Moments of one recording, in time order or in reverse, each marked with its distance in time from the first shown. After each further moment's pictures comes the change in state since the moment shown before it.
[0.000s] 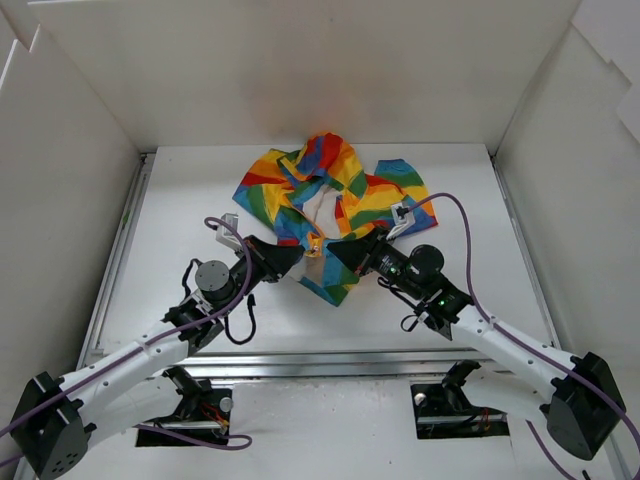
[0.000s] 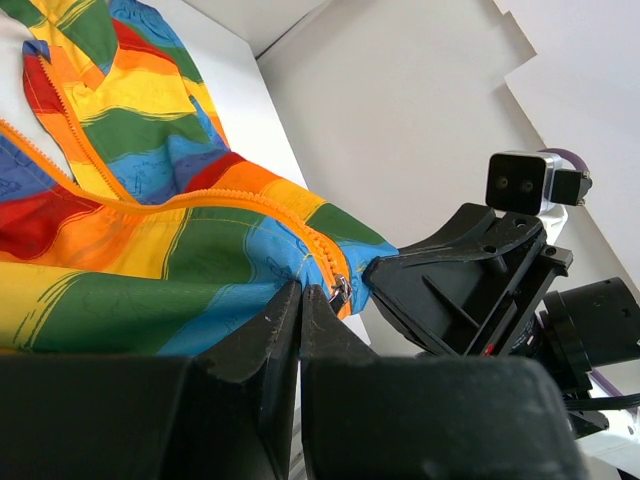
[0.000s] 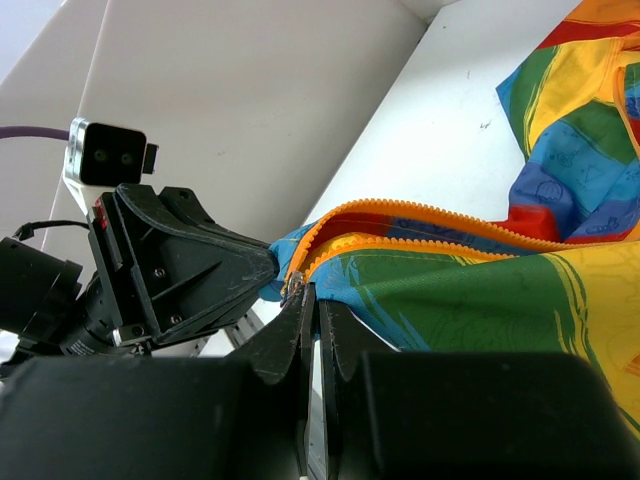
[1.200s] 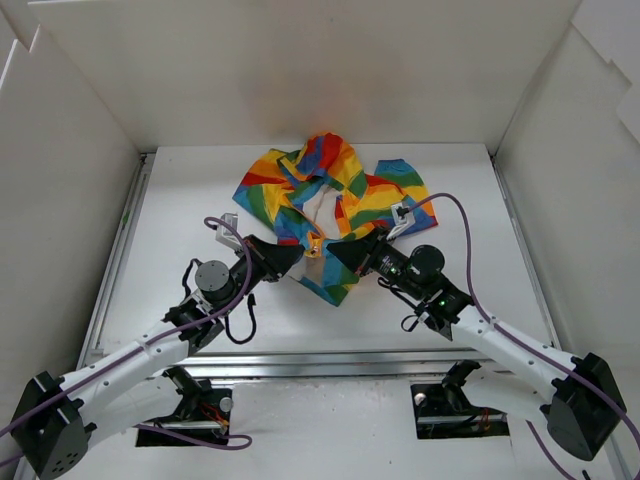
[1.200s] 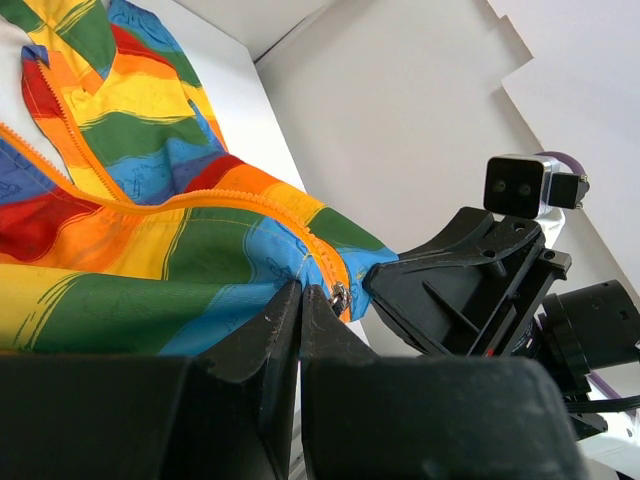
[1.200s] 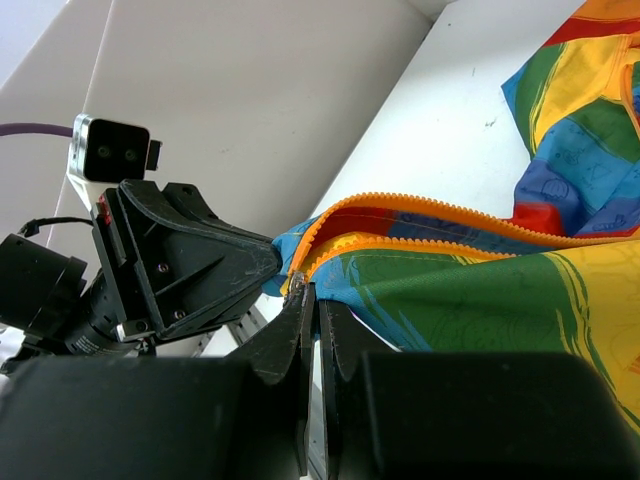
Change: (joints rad) left arm 0.000 0.002 0.000 0.010 -0.004 0.001; right arm 0.000 -0.004 0.000 0.001 -0.010 0.004
